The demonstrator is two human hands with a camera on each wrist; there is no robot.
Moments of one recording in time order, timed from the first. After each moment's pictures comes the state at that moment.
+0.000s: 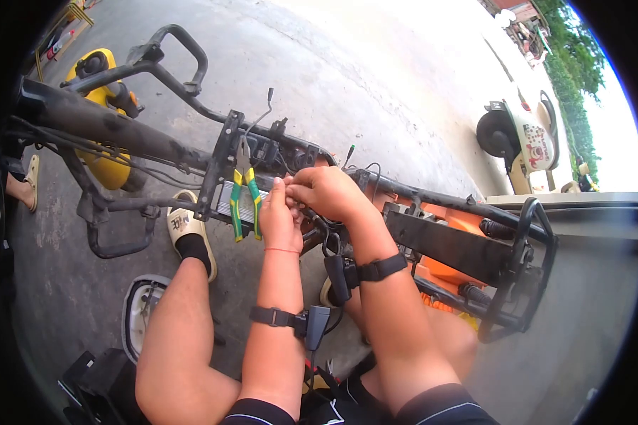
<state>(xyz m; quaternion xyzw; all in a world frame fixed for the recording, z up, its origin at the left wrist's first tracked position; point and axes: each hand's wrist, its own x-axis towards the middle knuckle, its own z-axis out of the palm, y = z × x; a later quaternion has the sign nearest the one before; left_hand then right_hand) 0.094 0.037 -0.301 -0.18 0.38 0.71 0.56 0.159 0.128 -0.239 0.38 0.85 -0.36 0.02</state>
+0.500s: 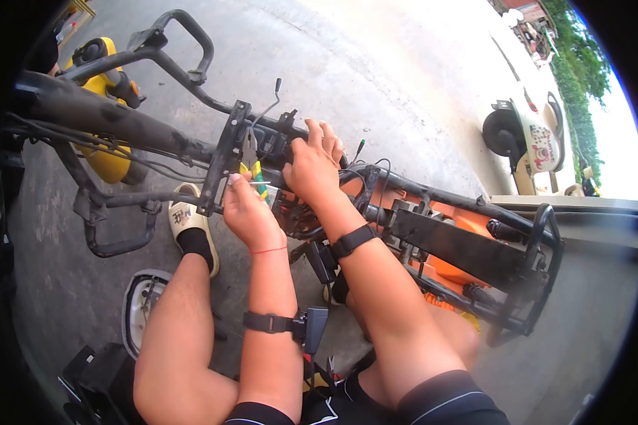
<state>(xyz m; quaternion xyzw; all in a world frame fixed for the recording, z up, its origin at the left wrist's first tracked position) 0.062 0.029 -0.295 -0.13 0.60 0.75 0.25 0.116 0.128 -0.312 0.40 0.91 -0.03 -0.11</state>
